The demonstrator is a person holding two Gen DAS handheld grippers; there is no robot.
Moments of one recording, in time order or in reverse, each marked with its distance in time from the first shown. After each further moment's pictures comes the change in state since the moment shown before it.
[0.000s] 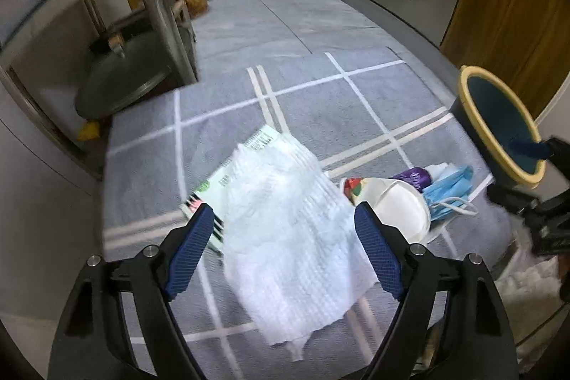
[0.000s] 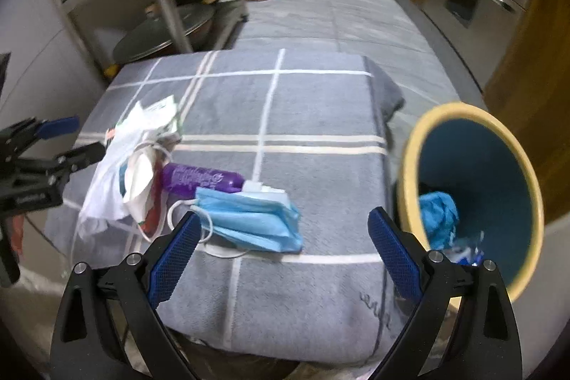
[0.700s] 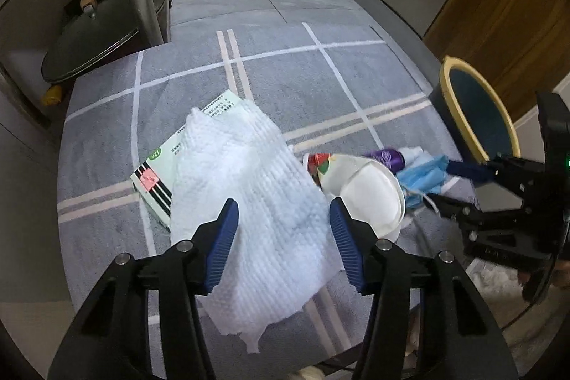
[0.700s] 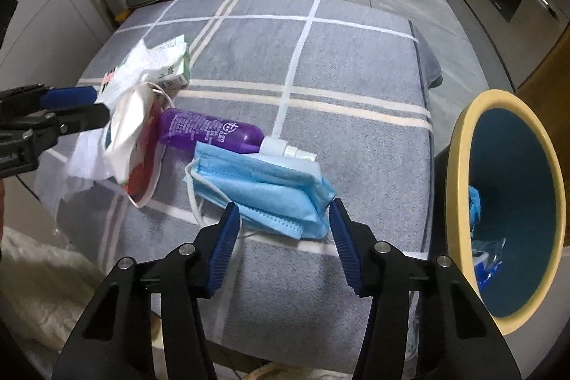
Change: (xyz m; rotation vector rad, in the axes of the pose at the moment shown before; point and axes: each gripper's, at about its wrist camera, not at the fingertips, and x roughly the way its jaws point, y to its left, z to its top) left arm 0.018 -0.011 -0.005 -0.043 0.117 -0.112; right arm 0.039 0.012 -0.006 -0.081 0.149 0.036
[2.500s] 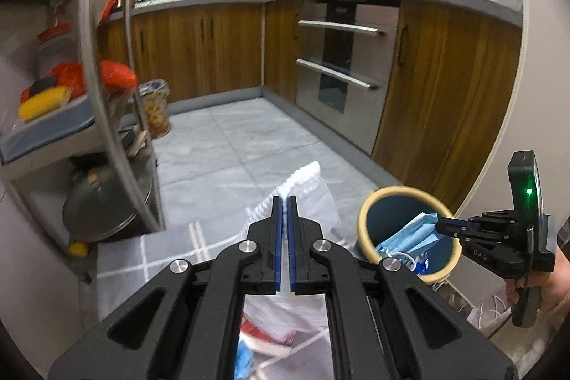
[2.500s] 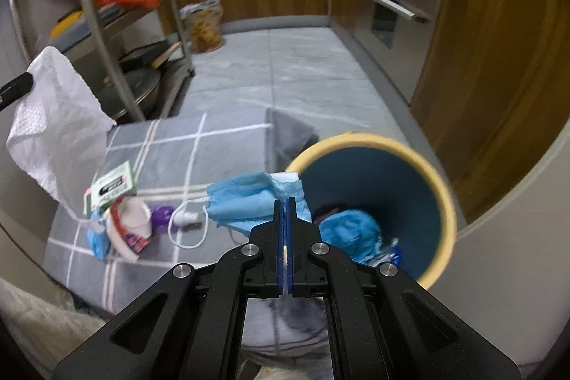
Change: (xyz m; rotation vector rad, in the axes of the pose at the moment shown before) left arm -0.161 -0.106 0.060 0.170 -0.563 -0.024; right arm -0.153 -0.106 -0.031 0.283 -0.342 -0.176
